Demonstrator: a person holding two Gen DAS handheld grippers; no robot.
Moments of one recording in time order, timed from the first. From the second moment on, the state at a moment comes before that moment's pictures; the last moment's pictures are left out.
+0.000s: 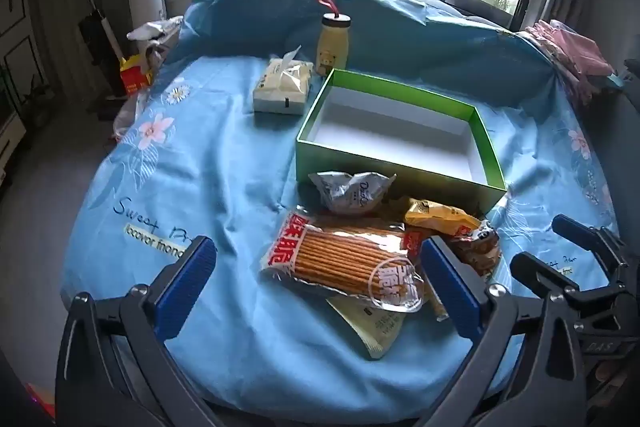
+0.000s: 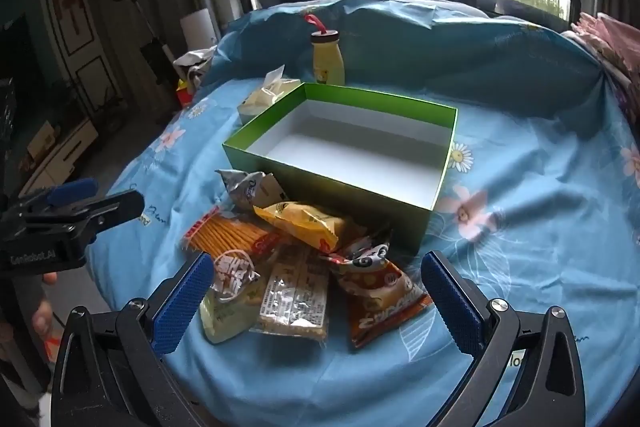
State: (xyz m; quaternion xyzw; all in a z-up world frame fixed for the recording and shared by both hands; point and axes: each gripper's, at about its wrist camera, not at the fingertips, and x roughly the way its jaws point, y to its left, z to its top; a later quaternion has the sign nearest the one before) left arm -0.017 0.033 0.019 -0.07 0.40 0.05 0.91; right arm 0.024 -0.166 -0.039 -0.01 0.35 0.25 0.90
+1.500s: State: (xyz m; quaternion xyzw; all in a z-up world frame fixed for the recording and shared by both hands) left arm 0.001 0.086 -0.064 -0.19 0.44 -0.07 0.88; right arm 0.012 -0.138 -0.092 0.01 0.38 0.36 0.85
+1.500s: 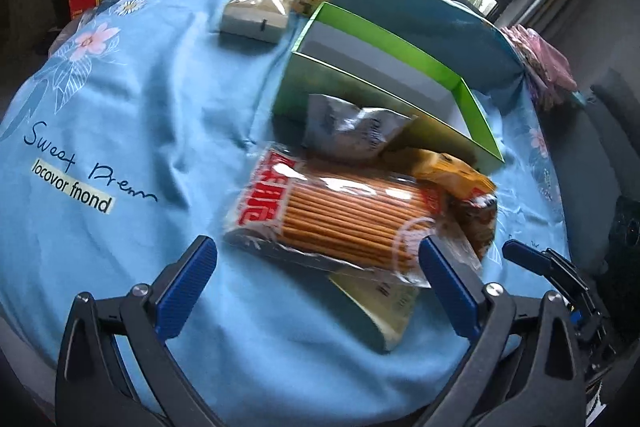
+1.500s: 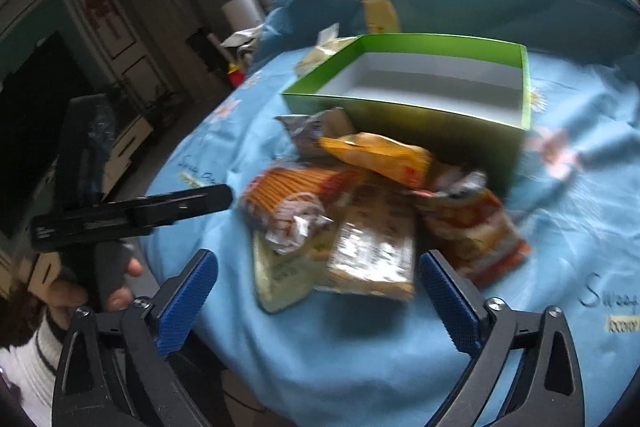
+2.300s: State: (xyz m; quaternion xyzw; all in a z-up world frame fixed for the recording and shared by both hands) left arm 0.048 0.123 -0.100 -0.24 0.49 -0.11 0.83; right arm 0.058 -0.098 -0.109 -0.01 0.42 0.33 0.85
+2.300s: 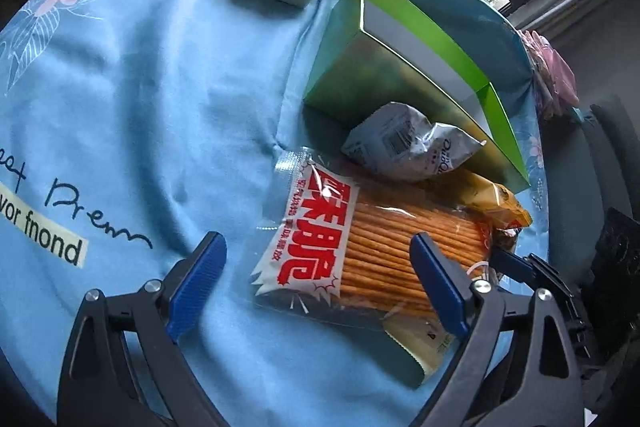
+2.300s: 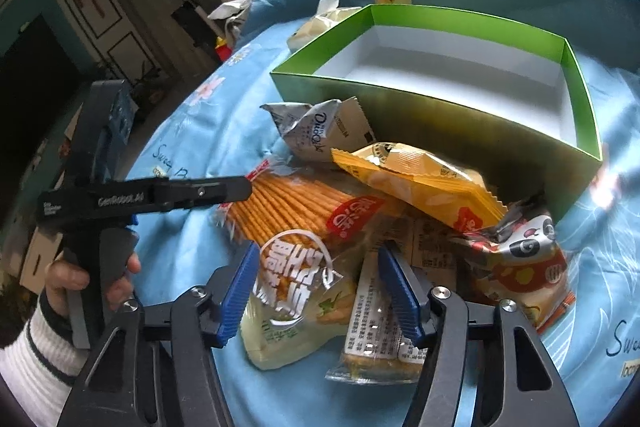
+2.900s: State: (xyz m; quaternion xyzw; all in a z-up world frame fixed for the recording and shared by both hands) left arm 0.040 0.134 -0.103 -0.28 0.49 -0.13 0.81; right arm 0.070 -0.105 -0.110 0.00 0.43 0.34 0.84
